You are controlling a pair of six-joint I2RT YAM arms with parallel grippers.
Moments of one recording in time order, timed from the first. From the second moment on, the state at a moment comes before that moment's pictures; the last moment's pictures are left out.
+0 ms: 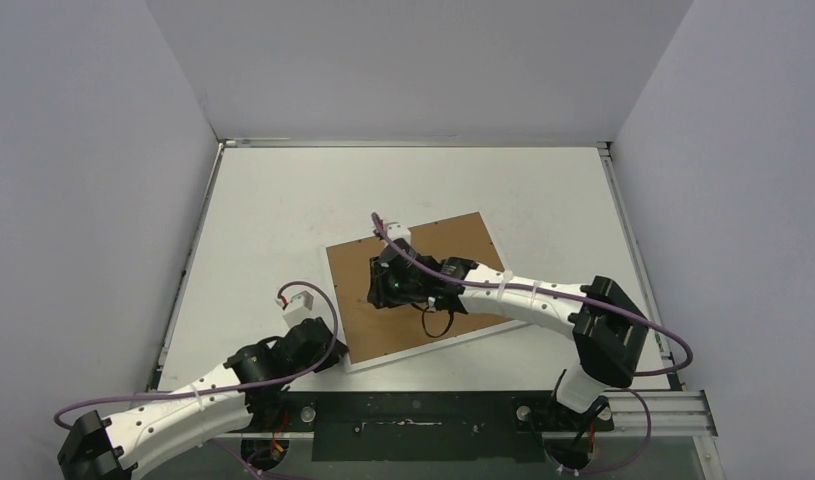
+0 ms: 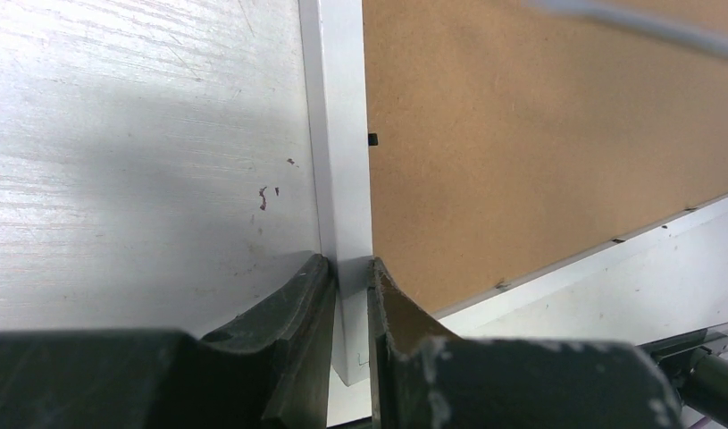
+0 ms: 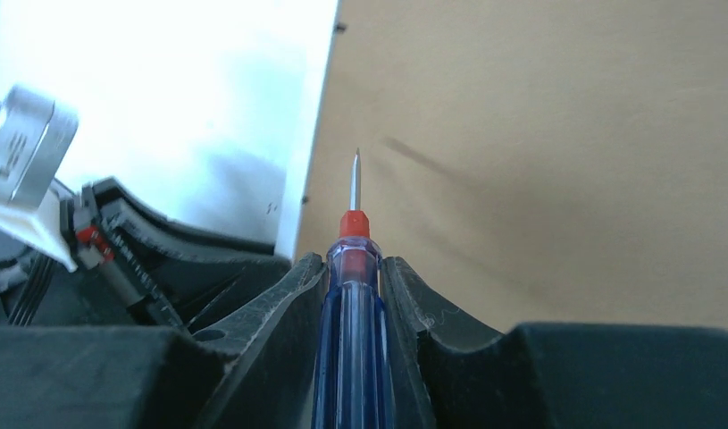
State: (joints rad) left arm -0.93 0.60 0.20 -0.49 -0.32 -1.19; right arm 1.09 1.65 1.20 -0.34 0.10 0.66
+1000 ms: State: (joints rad) left arm -0.75 0.69 0.36 -0.55 -0.43 -1.03; right arm 0.74 1.83 1.11 0.05 -0.46 0.67
